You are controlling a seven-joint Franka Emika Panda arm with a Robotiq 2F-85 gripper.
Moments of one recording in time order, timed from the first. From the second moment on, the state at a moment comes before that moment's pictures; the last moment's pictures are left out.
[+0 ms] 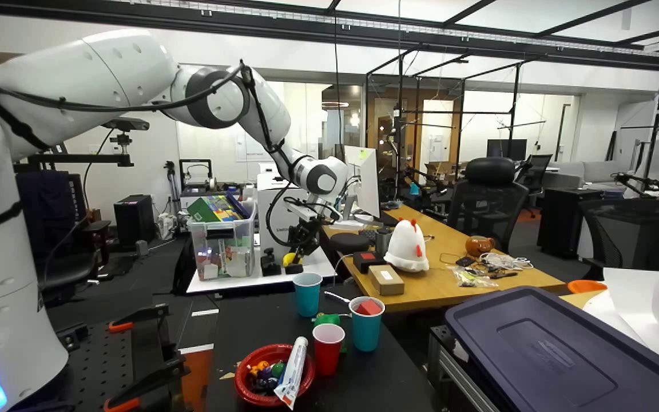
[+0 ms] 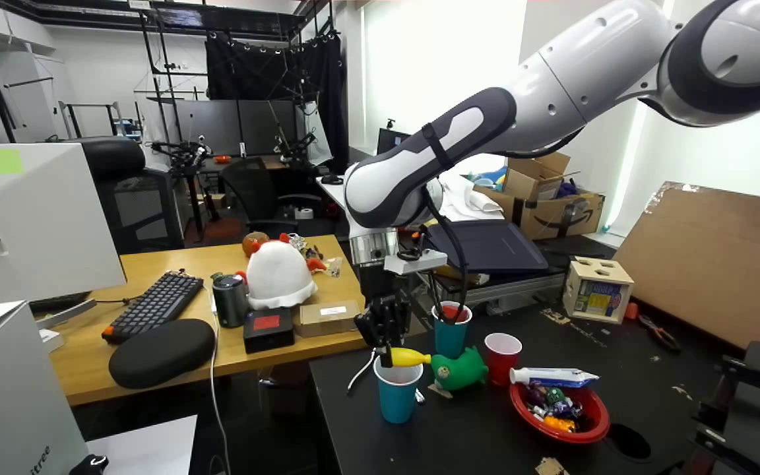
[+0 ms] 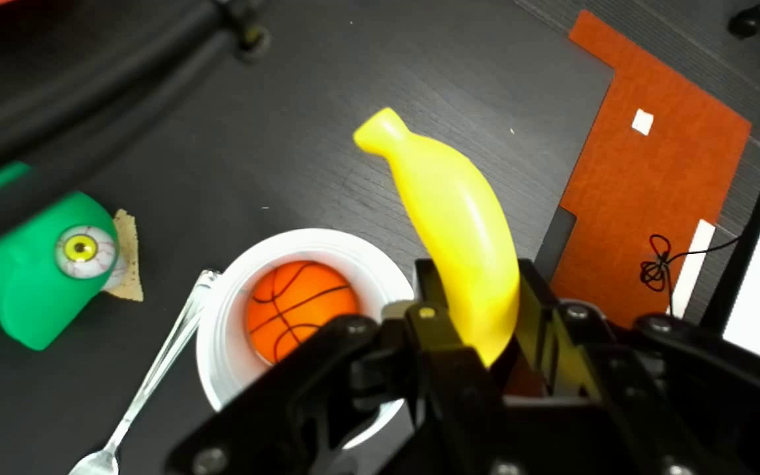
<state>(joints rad) 0.19 1.06 0.15 -1.21 0.14 1.91 0.03</state>
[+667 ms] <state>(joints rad) 0.25 1.12 0.09 -1.11 0.09 1.88 0.18</state>
